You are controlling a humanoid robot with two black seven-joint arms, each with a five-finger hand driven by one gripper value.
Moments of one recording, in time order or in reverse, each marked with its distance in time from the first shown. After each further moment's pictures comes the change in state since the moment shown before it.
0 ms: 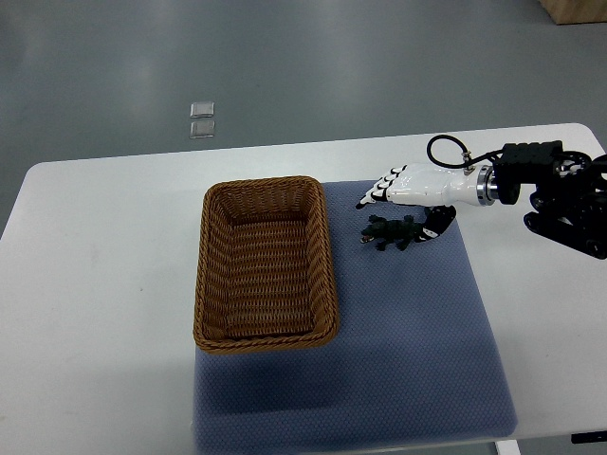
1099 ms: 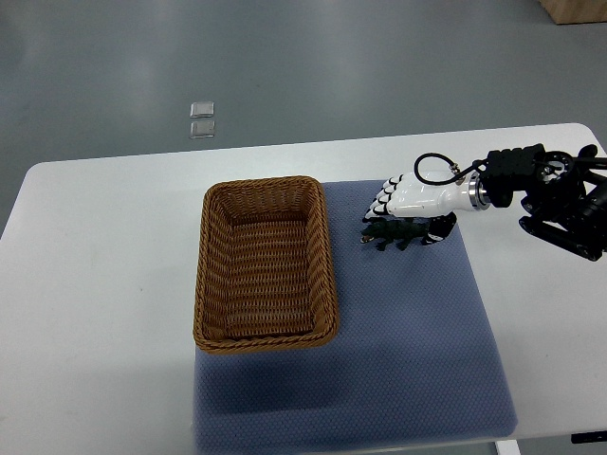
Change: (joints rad) left arm 0.000 0.000 0.000 0.000 0.000 0.000 0.000; right arm 0.001 0.059 -0.027 -0.087 -0.184 -0.032 -0.002
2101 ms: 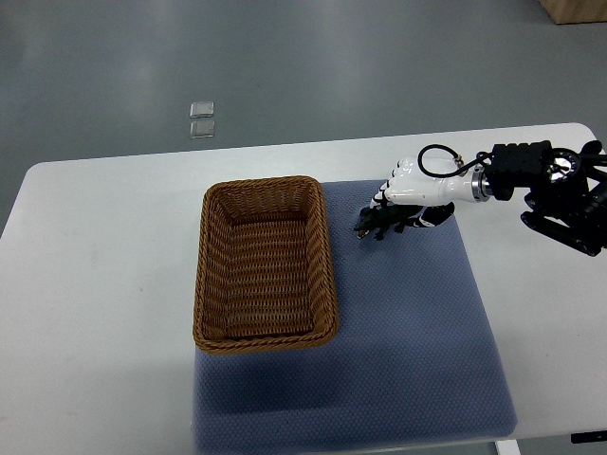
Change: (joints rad) left arm 0.000 0.000 0.000 0.000 0.000 0.000 0.000; right arm 0.013 0.001 -0.001 -0.033 0.014 -0.140 0.008
